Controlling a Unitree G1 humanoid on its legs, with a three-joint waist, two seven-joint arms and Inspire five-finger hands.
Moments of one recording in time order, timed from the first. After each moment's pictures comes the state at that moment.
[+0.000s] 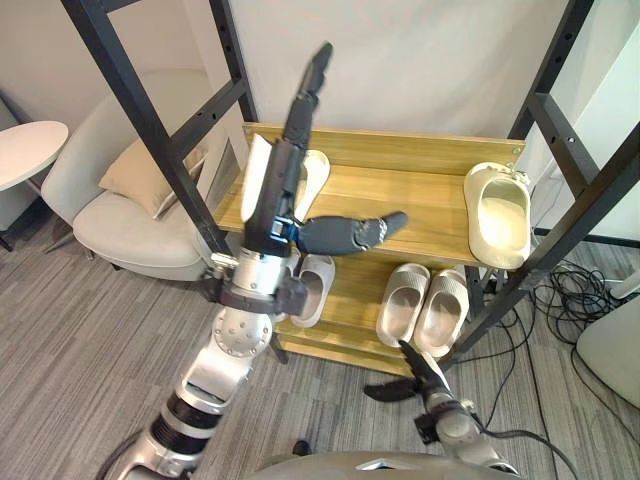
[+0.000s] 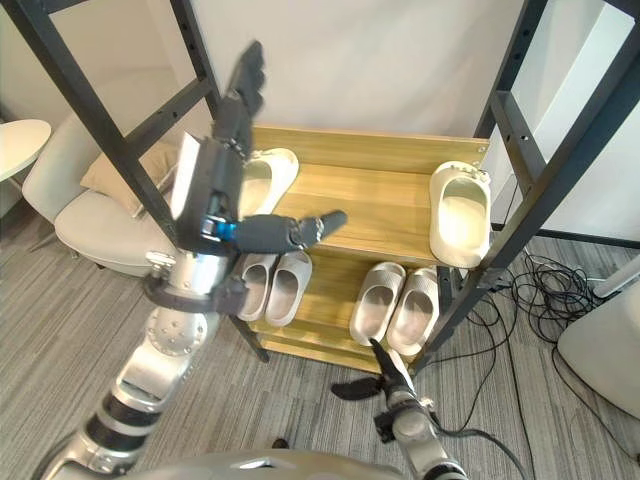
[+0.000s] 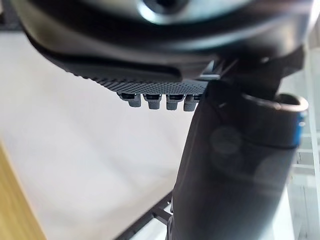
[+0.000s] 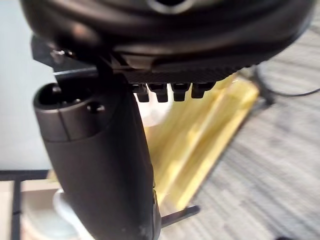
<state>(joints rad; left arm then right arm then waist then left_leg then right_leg) -0.23 0.41 -0.29 -0.38 0.20 -0.25 0.34 0.06 -0.15 0.31 0.69 -0.08 -0.17 -0.11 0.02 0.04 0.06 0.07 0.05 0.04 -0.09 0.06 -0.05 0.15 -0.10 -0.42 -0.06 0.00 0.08</state>
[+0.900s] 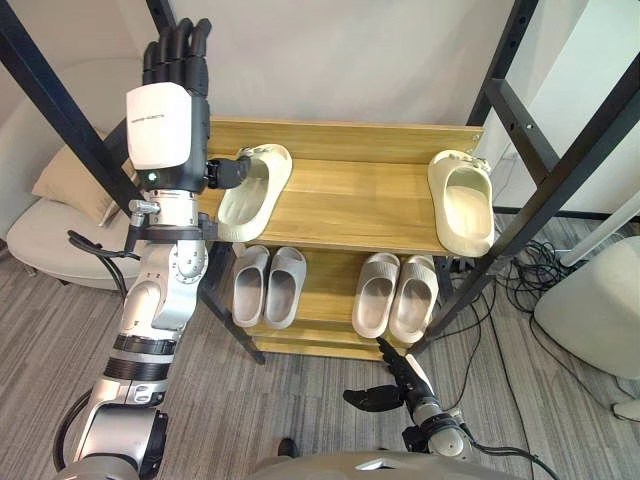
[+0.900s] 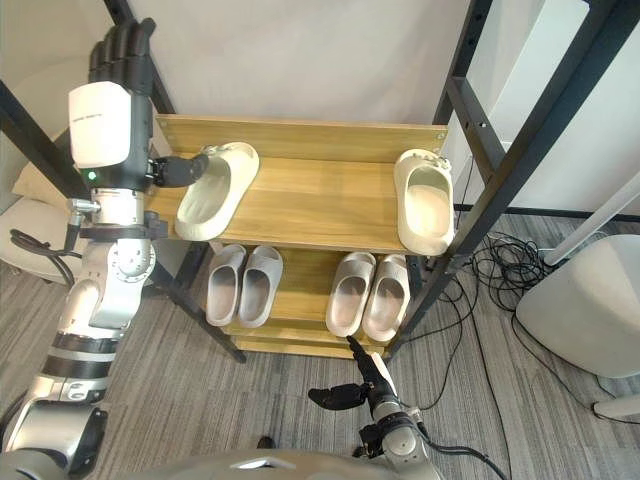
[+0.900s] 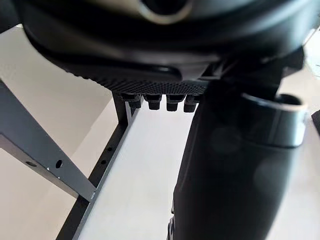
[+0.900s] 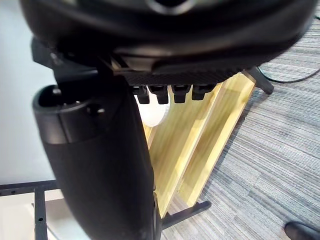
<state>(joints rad) -0.41 0.51 -0.02 0.01 0.80 0.02 0.43 0.21 -0.14 0.30 0.58 -0.10 -0.17 -0.06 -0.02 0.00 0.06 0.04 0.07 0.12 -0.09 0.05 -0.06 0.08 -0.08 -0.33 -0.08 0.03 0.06</state>
